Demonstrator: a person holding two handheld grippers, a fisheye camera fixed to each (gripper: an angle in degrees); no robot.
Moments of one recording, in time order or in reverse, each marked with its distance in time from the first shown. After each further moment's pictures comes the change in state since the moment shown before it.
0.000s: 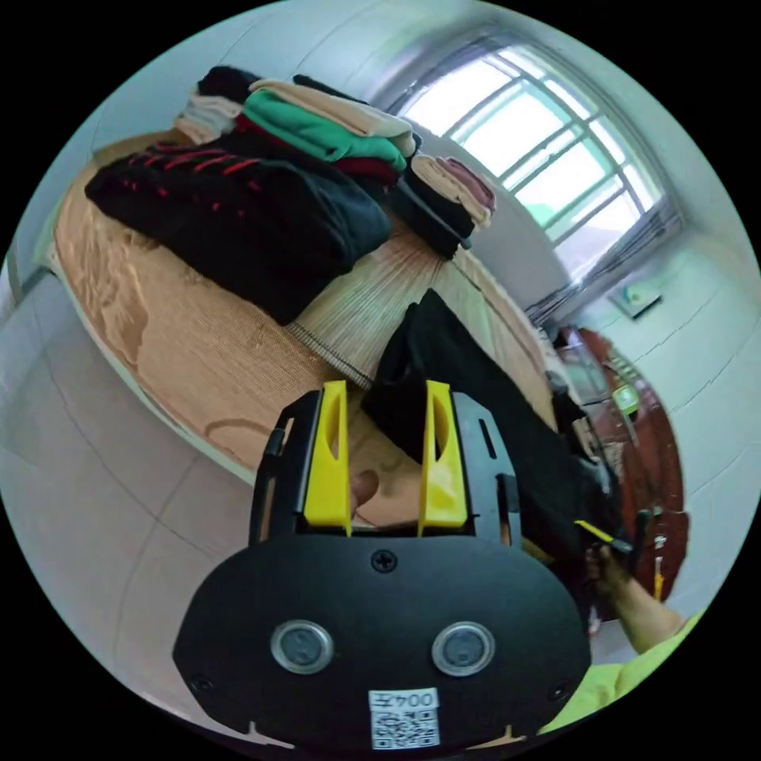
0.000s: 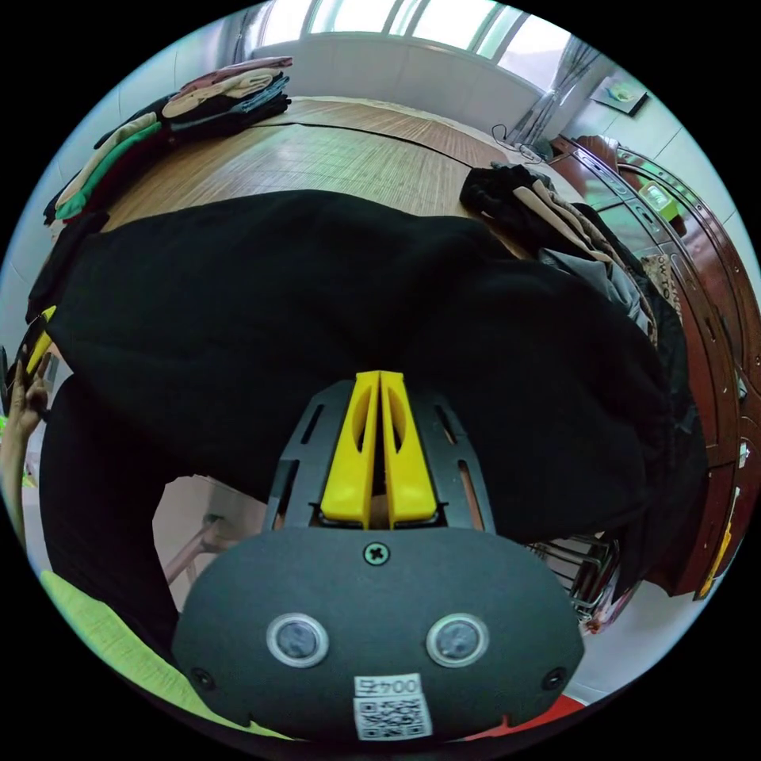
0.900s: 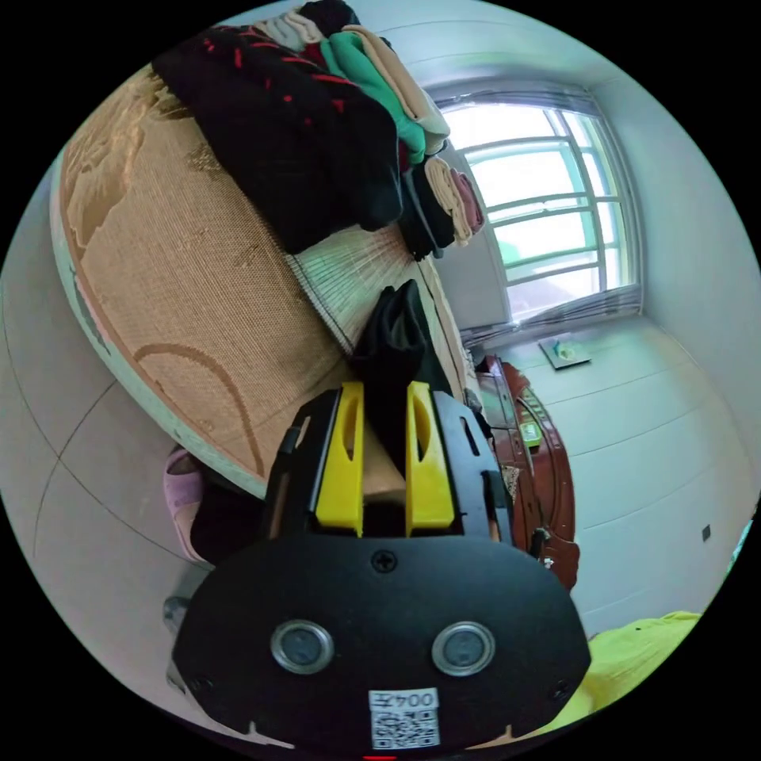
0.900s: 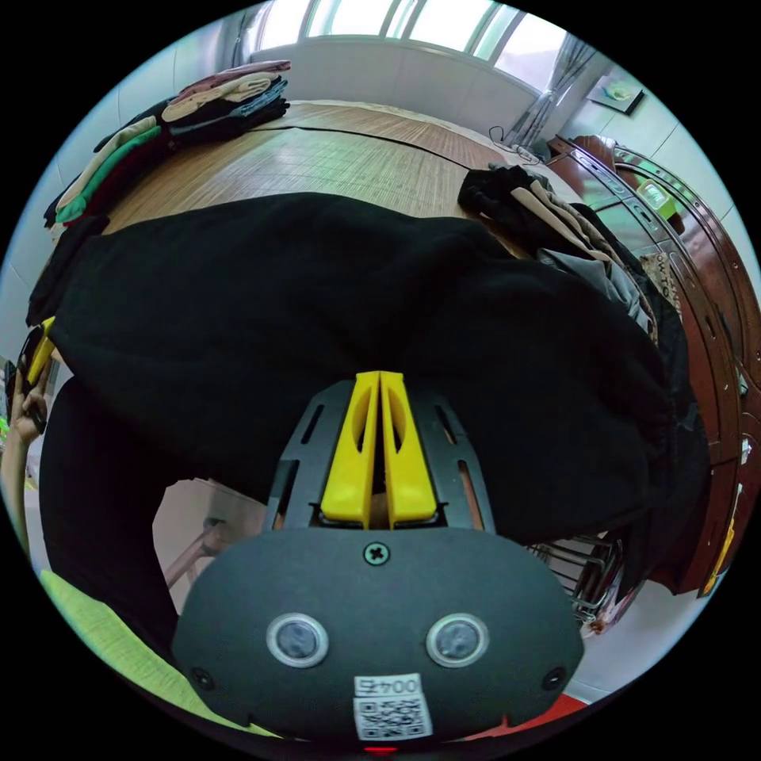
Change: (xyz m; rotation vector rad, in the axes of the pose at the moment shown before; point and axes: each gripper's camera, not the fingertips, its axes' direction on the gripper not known) left arm -0.171 -0.025 0.028 -0.054 0.327 -0.235; right arm 0.015 0.012 -0.009 0.012 -0.002 0.007
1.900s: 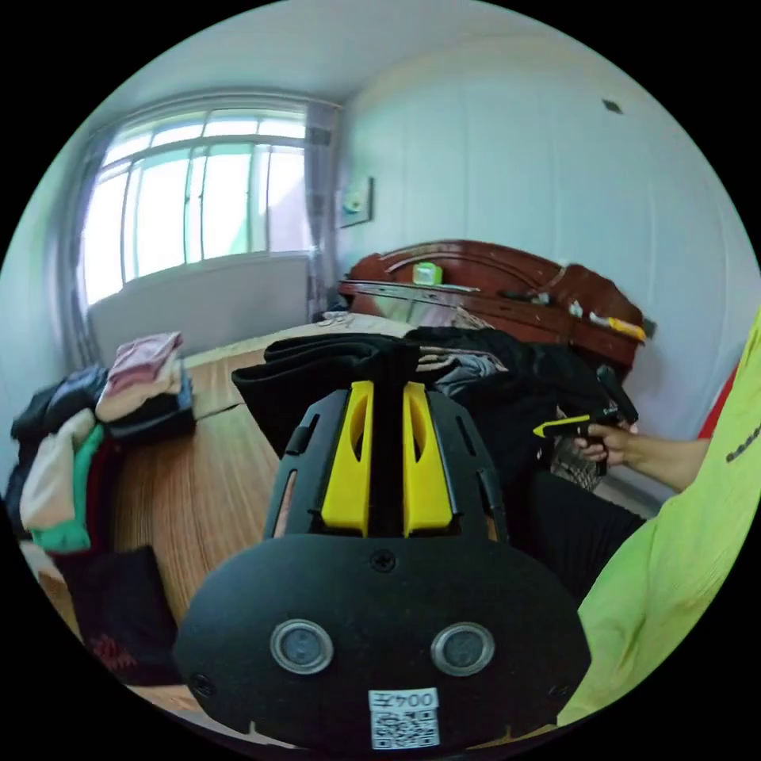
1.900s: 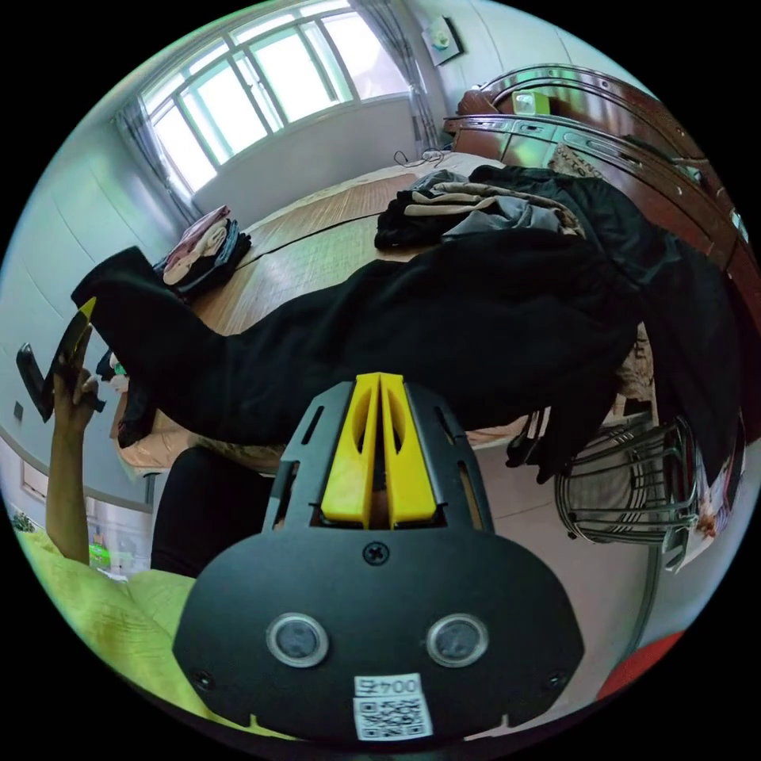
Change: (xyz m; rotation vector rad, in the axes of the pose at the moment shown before) left arm 0.176 0.160 0.168 -0.105 0.038 1.323; right arm 0.178 0.173 -0.055 0.220 -0.313 0.416
